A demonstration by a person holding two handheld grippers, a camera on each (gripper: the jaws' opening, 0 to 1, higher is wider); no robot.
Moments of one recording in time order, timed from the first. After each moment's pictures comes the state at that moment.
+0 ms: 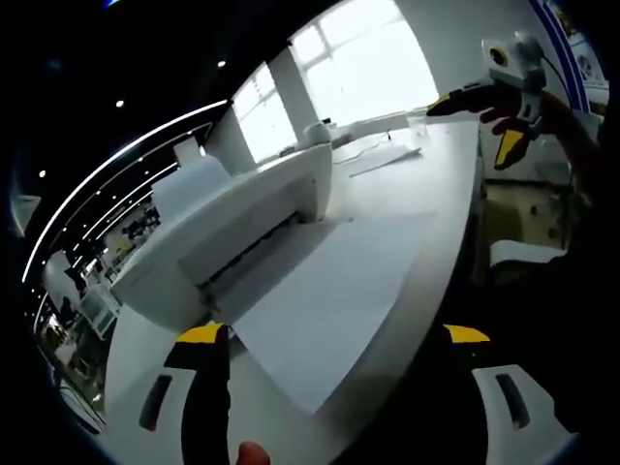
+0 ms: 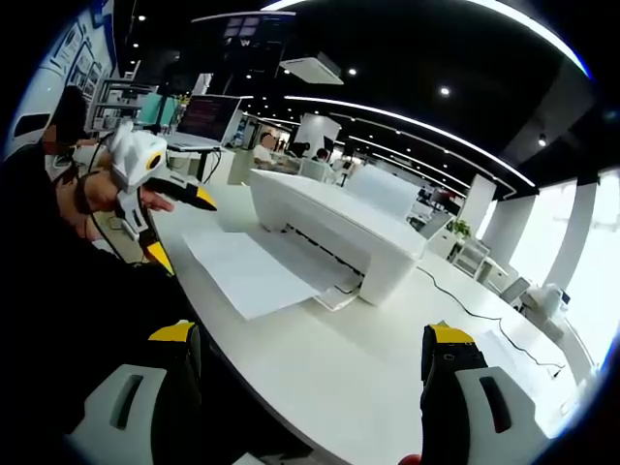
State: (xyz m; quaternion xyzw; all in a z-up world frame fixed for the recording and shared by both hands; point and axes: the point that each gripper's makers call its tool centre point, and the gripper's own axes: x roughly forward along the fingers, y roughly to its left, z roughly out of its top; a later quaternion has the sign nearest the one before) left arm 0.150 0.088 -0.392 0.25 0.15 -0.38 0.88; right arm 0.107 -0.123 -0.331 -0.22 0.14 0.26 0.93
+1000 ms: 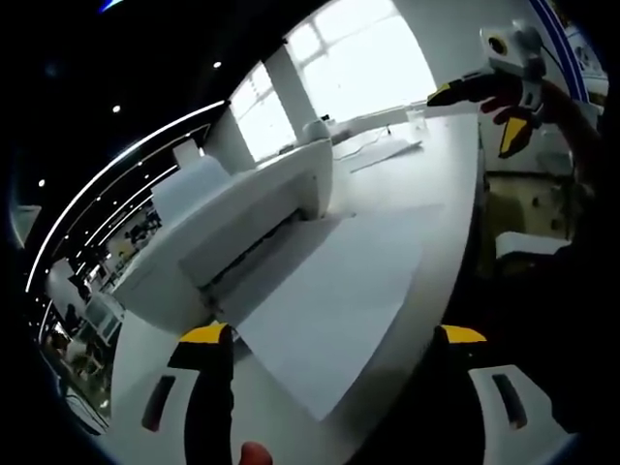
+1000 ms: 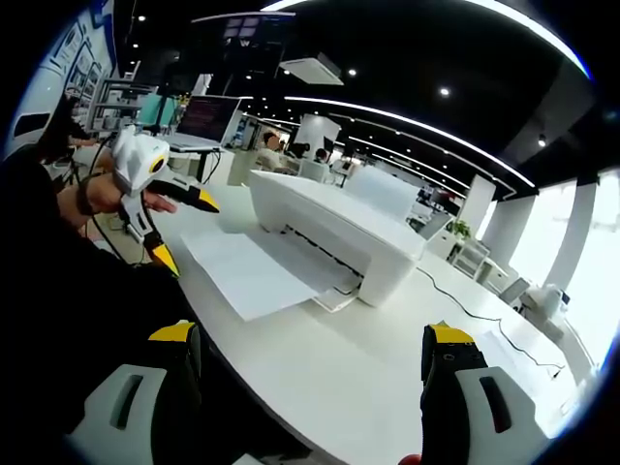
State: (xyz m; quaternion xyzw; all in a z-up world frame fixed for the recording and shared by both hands) left arm 0.164 0.098 -0.394 0.27 0.14 -0.38 0.87; right arm 0.108 -0.123 -0.329 -0.22 0.13 0.26 0.93
